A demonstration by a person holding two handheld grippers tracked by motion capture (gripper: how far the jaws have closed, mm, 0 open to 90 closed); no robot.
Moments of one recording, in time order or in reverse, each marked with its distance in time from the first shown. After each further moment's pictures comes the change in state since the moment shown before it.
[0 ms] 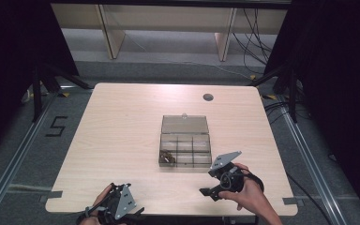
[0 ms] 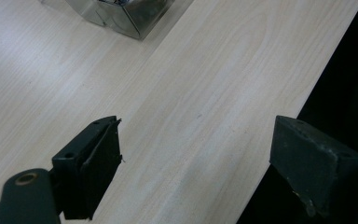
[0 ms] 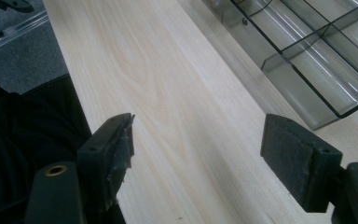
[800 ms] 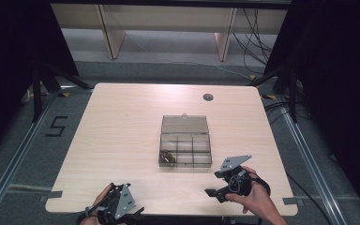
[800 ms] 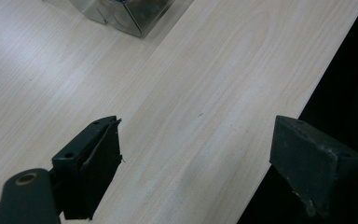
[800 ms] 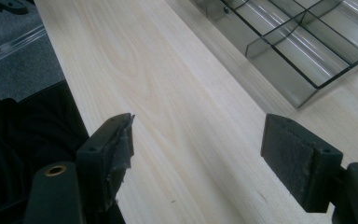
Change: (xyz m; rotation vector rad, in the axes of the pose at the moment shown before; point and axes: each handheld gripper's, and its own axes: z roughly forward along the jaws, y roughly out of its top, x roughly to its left) left arm 0.000 -0.001 0.001 0.004 0.005 -0.003; right arm -0.004 -0.020 -0.007 -0.063 -0.013 0.045
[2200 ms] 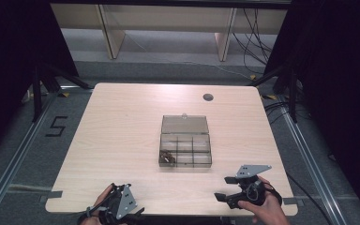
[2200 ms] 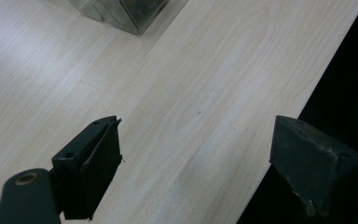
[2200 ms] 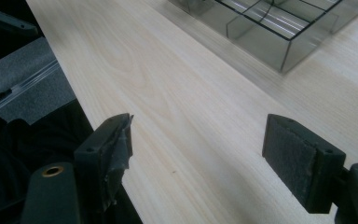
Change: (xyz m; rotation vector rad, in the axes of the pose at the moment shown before) left arm -0.002 0.000 0.003 0.013 -0.002 0.000; right arm -0.007 -0.043 -0.016 -0.116 0.008 0.103
